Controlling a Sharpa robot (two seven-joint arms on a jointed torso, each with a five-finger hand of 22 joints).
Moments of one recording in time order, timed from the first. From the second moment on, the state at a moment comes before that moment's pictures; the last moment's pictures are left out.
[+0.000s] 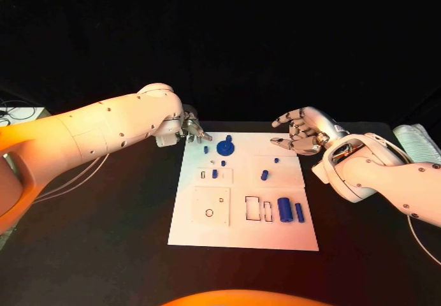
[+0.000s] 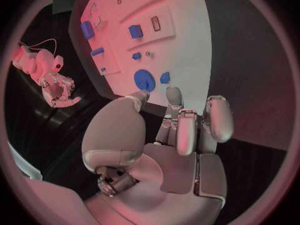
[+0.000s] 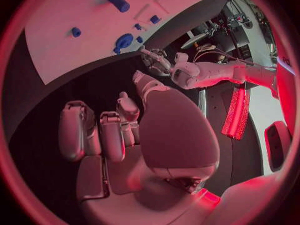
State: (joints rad) left arm 1.40 -0.54 -0.07 1.02 -1.04 0.25 -0.52; left_hand 1.10 -0.13 0.33 0.29 0.23 0.86 0.13 0.28 0.64 1.15 0.06 0.96 0.69 1.47 -0.01 1.52 1.31 0.06 1.34 0.10 1.35 1.28; right arm 1.32 -0.81 -0.15 1.58 -1.14 -0.62 -0.08; right_hand 1.42 -0.21 0.32 0.23 0.15 0.89 0.16 0.20 0.27 1.22 0.08 1.12 1.12 1.47 0.01 1.50 1.31 0.05 1.44 0.11 1.30 1.31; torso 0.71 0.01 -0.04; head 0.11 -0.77
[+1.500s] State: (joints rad) left arm 1.38 -0.50 -0.07 0.96 -1.00 0.32 -0.51; left_hand 1.16 -0.11 0.34 0.29 0.24 0.89 0.12 0.33 0.64 1.15 0.05 0.96 0.69 1.47 -0.01 1.51 1.31 0.06 1.34 0.09 1.35 1.28; right arm 1.33 -0.80 -0.15 1.55 -0.74 -0.71 0.09; right_hand 1.36 -0.24 0.49 0.16 0.17 0.83 0.21 0.20 0.25 1.02 0.17 0.22 0.10 1.01 0.13 0.16 0.39 0.17 0.94 0.24 0.07 0.36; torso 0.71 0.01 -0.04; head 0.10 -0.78
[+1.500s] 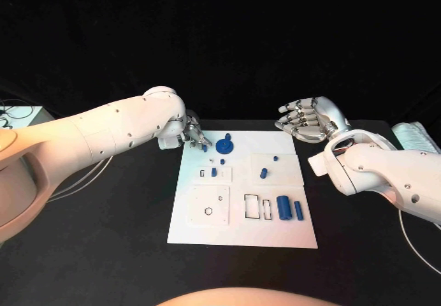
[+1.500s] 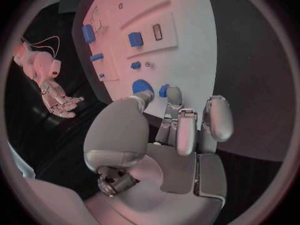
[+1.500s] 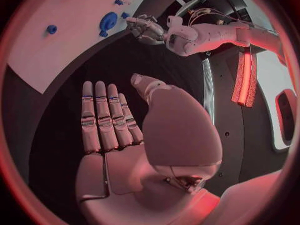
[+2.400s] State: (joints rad) left arm 1.38 -0.49 -0.07 0.94 -1.00 0.31 -0.51; left_hand 1.19 -0.08 0.38 0.29 0.24 0.90 0.11 0.36 0.65 1.16 0.04 0.96 0.69 1.47 -0.02 1.51 1.31 0.06 1.34 0.09 1.35 1.28; right arm 1.33 -0.80 -0.15 1.55 -0.73 -0.70 0.09; right_hand 1.36 -0.24 0.49 0.16 0.17 0.83 0.21 0.20 0.25 1.03 0.17 0.21 0.09 1.01 0.13 0.15 0.38 0.17 0.94 0.24 0.07 0.35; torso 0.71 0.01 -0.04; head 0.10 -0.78
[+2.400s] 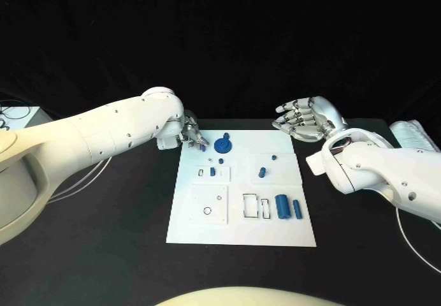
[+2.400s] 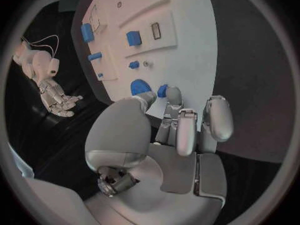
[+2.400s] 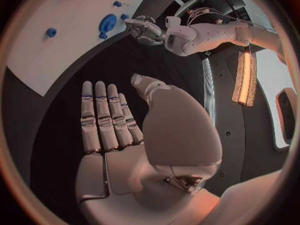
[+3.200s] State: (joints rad) left arm 1.38 -0.48 -0.07 0.93 -0.98 0.29 -0.51; left_hand 1.27 -0.08 0.49 0.25 0.23 0.90 0.10 0.47 0.69 1.17 0.02 0.97 0.69 1.46 -0.04 1.52 1.31 0.06 1.34 0.07 1.35 1.29; right arm 1.33 -0.79 -0.15 1.55 -0.73 -0.67 0.08; right_hand 1.35 -0.24 0.49 0.15 0.17 0.83 0.21 0.20 0.25 1.03 0.17 0.21 0.09 1.02 0.13 0.15 0.38 0.17 0.94 0.25 0.07 0.34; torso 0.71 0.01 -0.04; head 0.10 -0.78
